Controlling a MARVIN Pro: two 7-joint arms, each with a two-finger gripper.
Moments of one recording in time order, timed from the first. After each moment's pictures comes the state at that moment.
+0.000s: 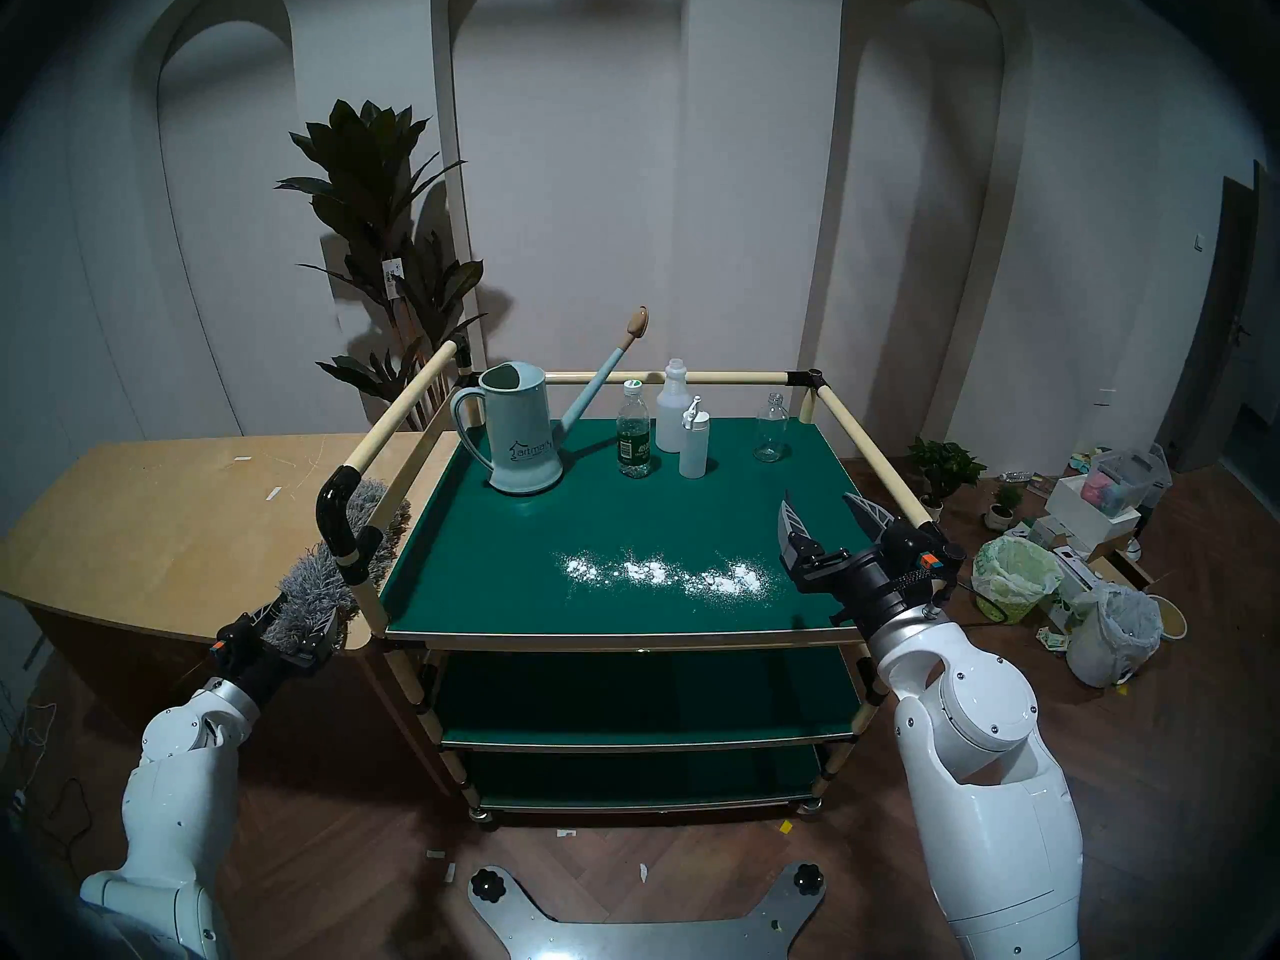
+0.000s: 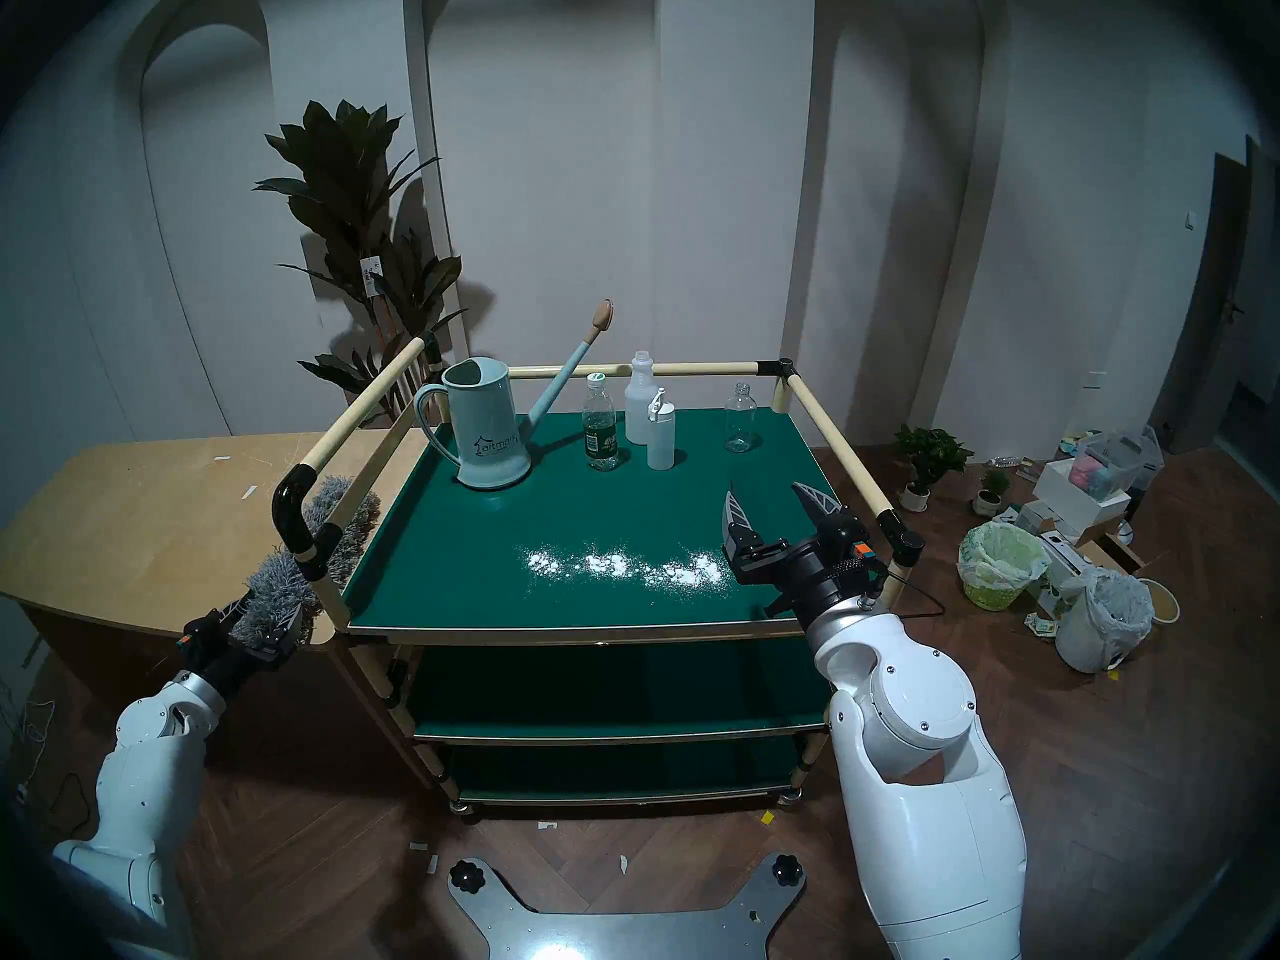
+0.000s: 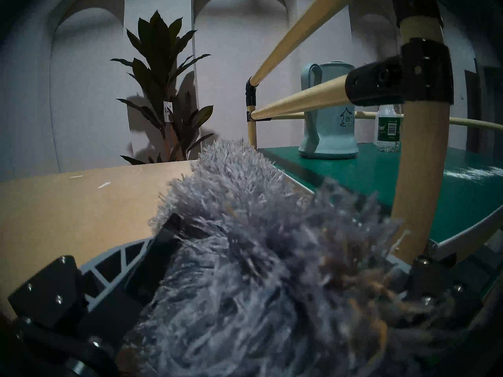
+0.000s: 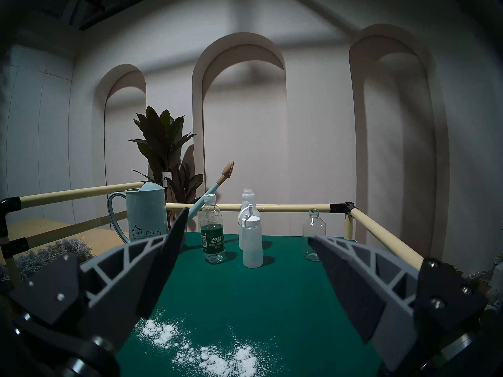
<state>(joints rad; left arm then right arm) 1.44 -1.06 -1.95 -0.77 -0.36 -0.42 -0.78 -1.81 -1.44 1.62 -1.96 0.22 0.04 0.24</state>
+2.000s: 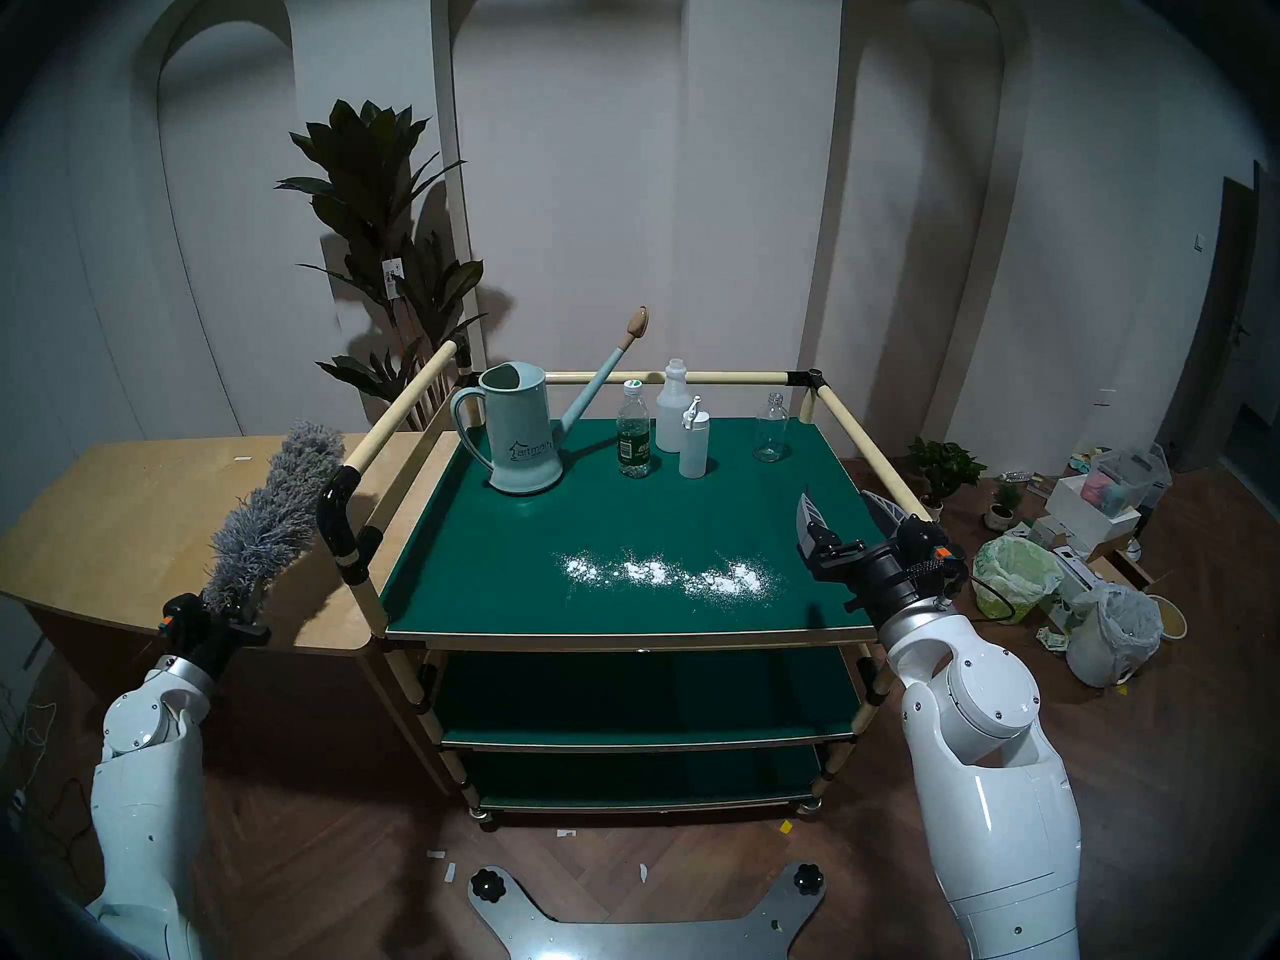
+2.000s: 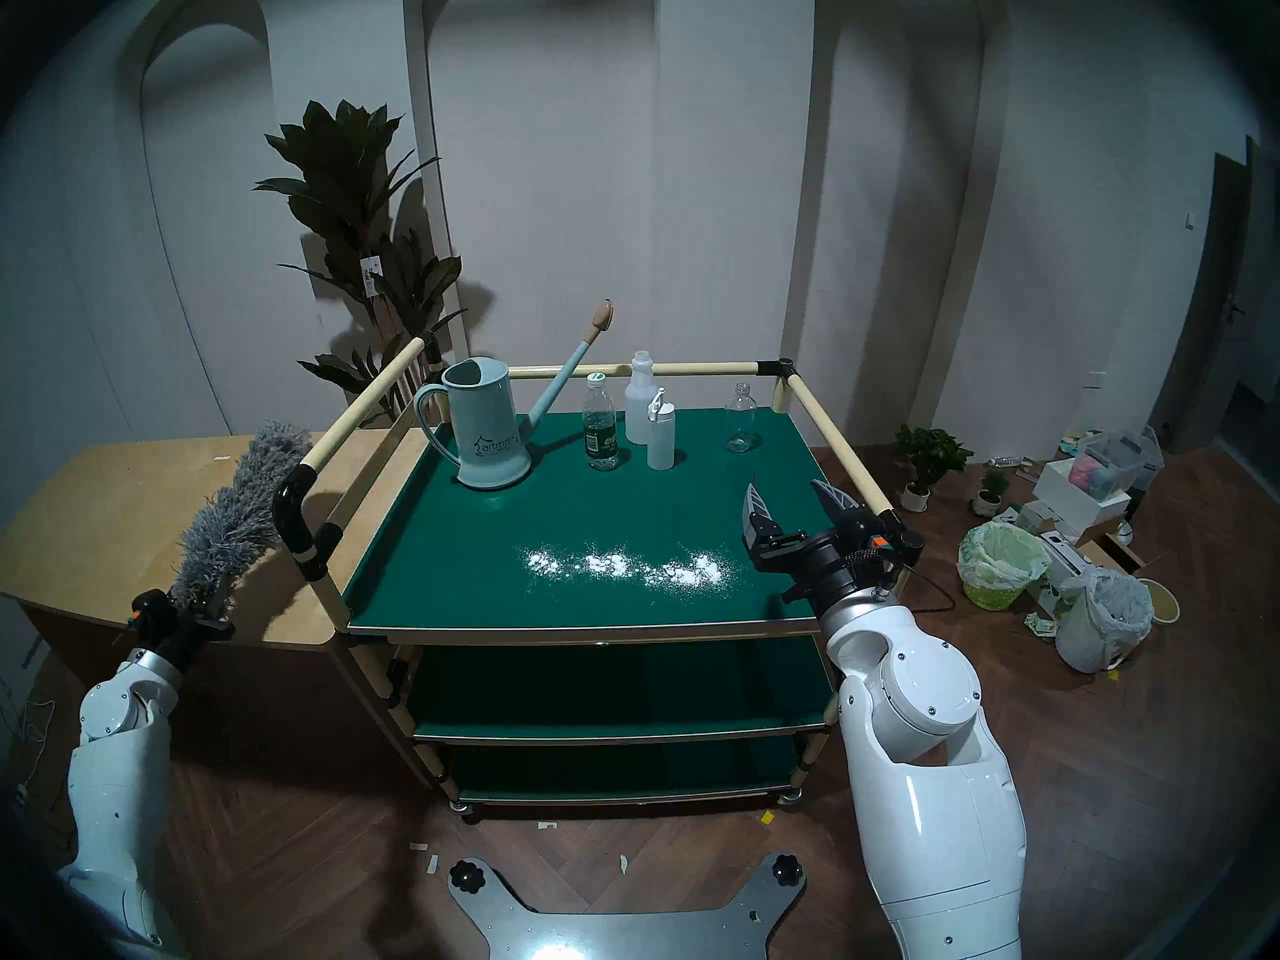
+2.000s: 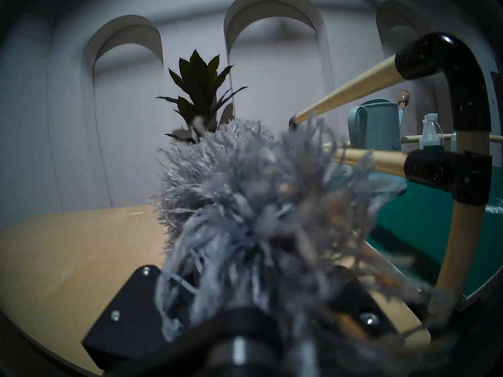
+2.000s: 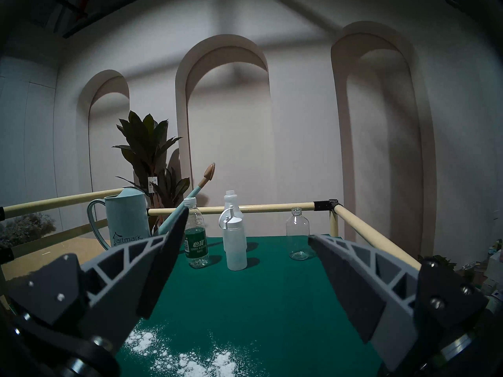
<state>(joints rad) 1.60 -1.05 -2.09 -1.08 -0.37 -0.35 -0.60 -1.77 -1.44 1.66 -1.89 0.25 0.02 0.23</state>
